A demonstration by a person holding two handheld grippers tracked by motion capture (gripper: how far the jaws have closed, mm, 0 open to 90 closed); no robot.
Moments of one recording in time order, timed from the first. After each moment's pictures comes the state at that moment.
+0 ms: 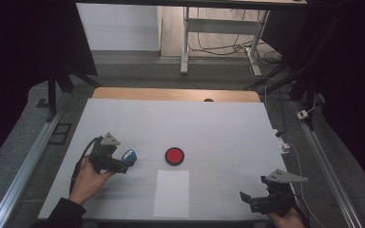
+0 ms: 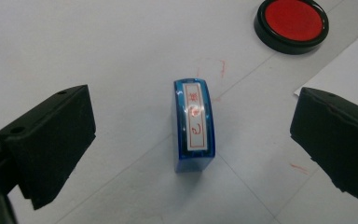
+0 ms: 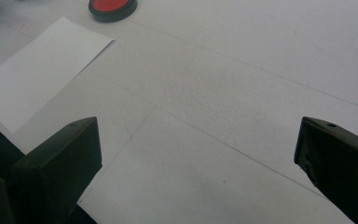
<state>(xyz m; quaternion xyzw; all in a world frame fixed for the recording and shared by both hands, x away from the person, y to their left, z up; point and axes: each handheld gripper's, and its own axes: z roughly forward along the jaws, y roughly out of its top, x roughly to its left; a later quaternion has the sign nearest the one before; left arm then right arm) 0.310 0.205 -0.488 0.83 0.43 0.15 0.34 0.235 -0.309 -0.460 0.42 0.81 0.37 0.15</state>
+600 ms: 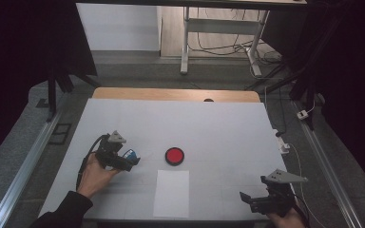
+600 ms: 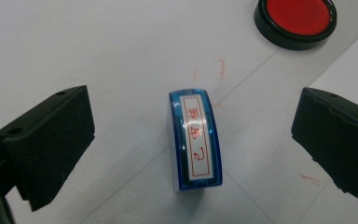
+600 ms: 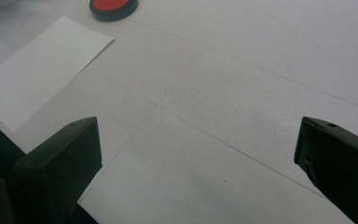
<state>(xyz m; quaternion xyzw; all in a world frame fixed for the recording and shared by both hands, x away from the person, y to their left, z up) 0.326 0.199 -0.500 0.84 0.41 0.12 0.33 0.235 -0.309 -0.460 0.42 0.81 0.37 0.15</state>
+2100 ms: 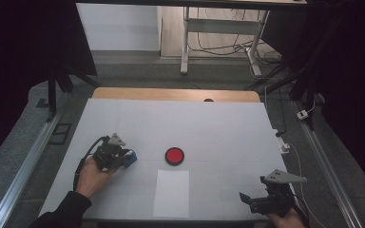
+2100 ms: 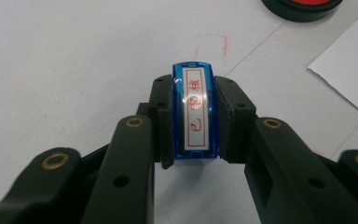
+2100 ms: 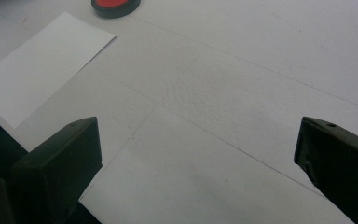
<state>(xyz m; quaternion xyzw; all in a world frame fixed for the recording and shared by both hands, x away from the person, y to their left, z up) 0.320 0.200 -0.497 0.86 0.40 0.13 0.29 0.235 -0.308 -0.460 0.41 0.82 0.37 0.15</state>
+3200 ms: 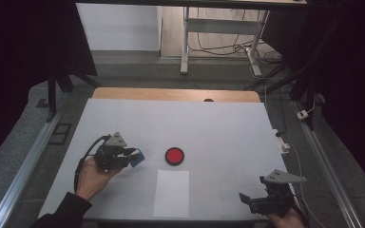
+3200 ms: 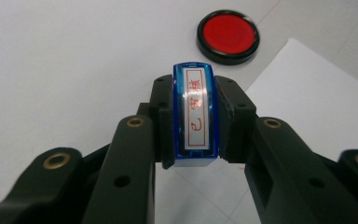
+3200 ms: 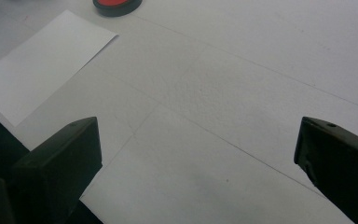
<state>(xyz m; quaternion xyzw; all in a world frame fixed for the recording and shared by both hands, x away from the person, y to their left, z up) 0.301 0.187 -0.465 0.86 0.35 0.12 0.36 0.235 -0.307 -0.460 0.41 0.82 0.37 0.15</state>
